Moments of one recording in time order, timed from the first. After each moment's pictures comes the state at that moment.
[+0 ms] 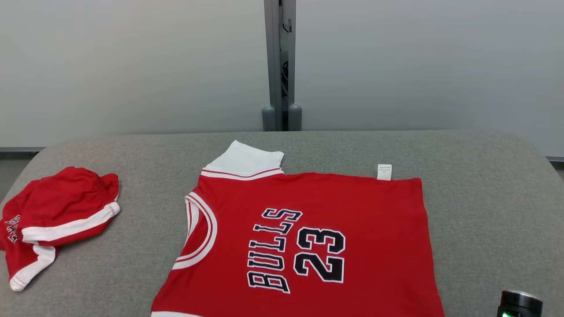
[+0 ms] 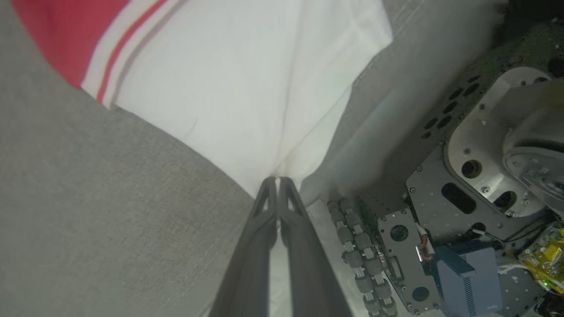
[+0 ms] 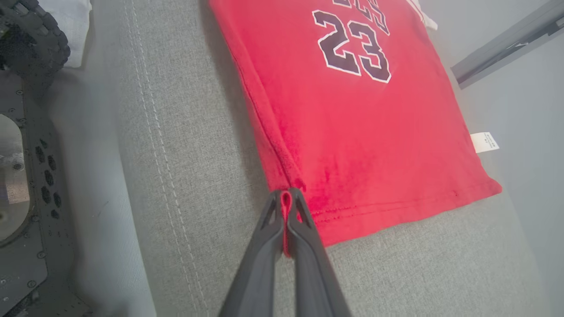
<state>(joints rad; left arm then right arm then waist) -0.34 0.83 -1.28 0.15 -0.70 -0.13 0.40 -0.39 -0.79 1.28 0.30 0.24 0.13 -0.26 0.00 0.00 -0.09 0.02</state>
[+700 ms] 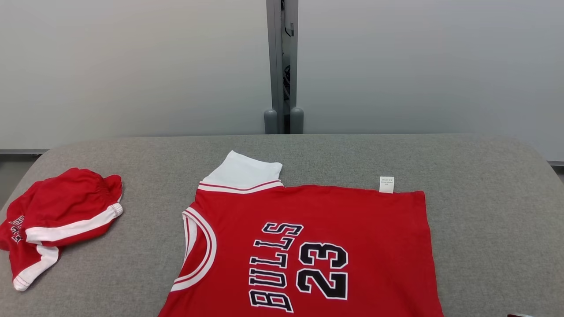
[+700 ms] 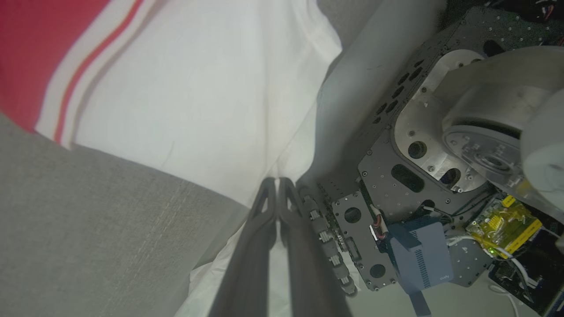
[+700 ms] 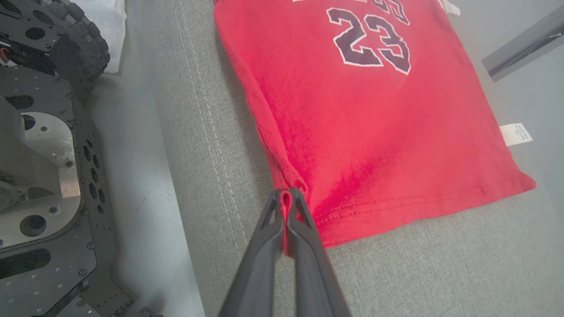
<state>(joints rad) -0.27 0.88 -1.28 -0.03 -0.72 -0.13 0.52 -0.30 -0.85 1.28 0.22 0.25 0.13 -0.26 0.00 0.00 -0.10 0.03</state>
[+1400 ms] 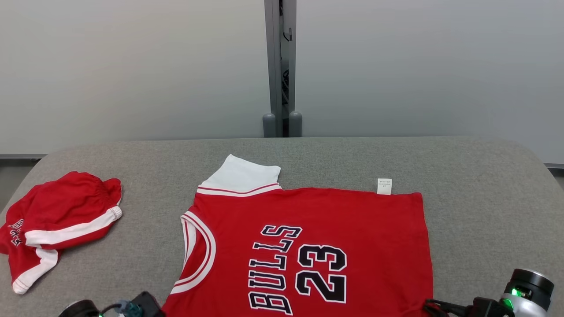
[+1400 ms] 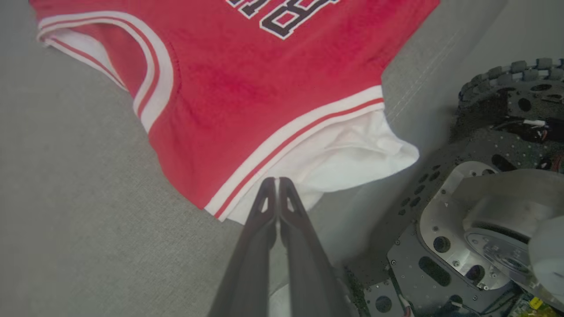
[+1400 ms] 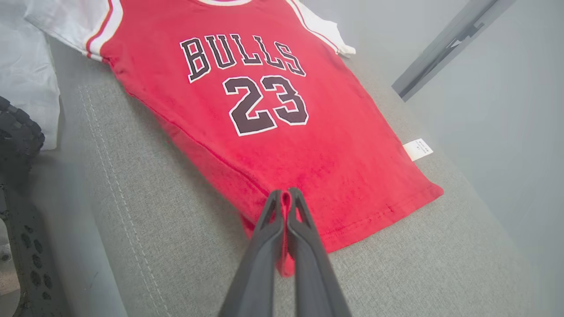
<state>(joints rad) -0.40 0.88 -1.28 0.05 -0.84 -0.13 0.26 -0.38 -0.81 1.19 0.24 0.41 0.13 -0.26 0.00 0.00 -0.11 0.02</state>
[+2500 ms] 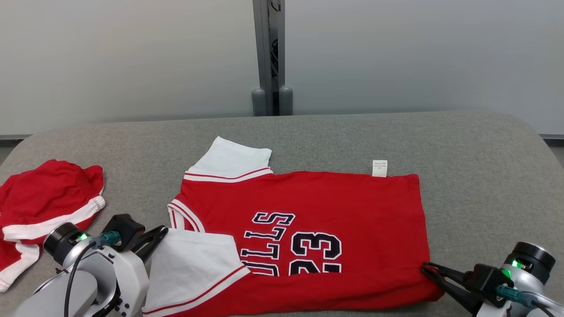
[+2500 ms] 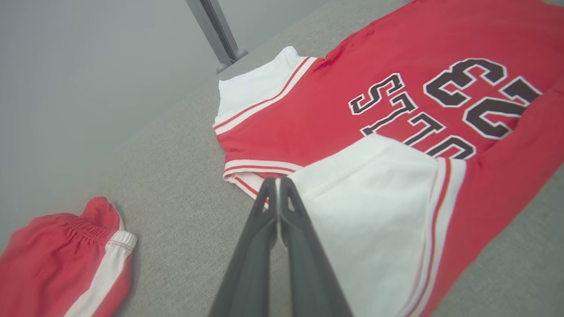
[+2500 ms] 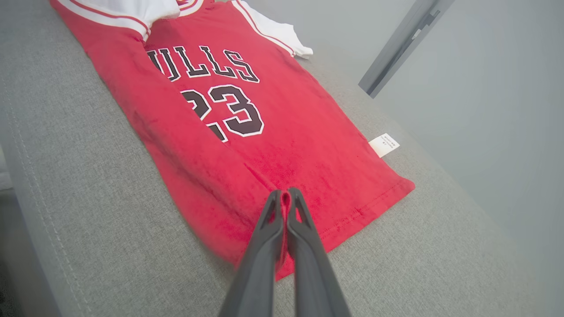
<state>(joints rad) -0.61 0.64 -1.22 0.55 -0.79 -0.06 -0.17 -0.38 -0.74 1.02 0.29 0.40 0.13 -0.26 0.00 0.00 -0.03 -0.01</state>
